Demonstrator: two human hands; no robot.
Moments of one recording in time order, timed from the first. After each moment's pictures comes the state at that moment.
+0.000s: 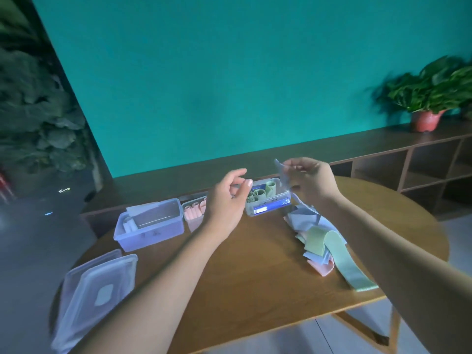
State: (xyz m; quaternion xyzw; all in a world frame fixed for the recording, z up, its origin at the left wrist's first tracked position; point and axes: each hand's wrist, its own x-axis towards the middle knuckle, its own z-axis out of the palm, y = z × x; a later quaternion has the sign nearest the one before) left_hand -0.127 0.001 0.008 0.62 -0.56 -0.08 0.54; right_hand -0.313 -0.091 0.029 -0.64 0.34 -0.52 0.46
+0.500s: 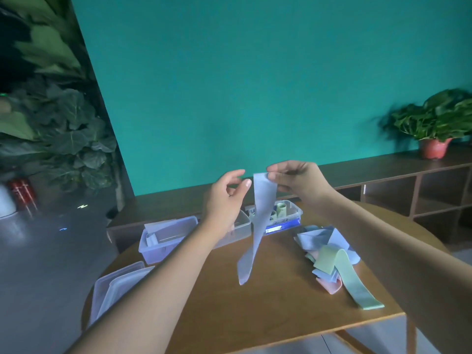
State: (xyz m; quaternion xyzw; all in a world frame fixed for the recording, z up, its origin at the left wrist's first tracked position) left_hand -0.123 0.053 0.078 0.61 -0.54 -0.06 0.58; right_hand -0.293 -0.047 0.097 -0.66 0.23 -0.48 0.54
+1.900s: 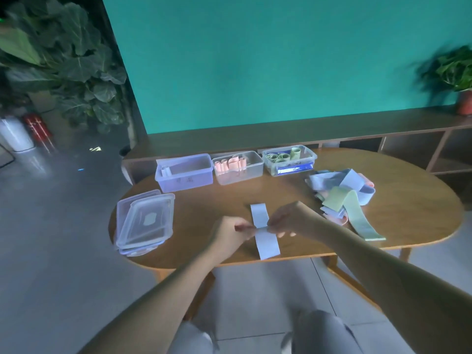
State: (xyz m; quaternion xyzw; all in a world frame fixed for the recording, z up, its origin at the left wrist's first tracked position) left_hand -0.108 0.146 -0.123 0.72 -0.51 -0.25 0.40; right_hand -0.288 0.024 -0.085 -0.81 0.38 -0.10 0.43
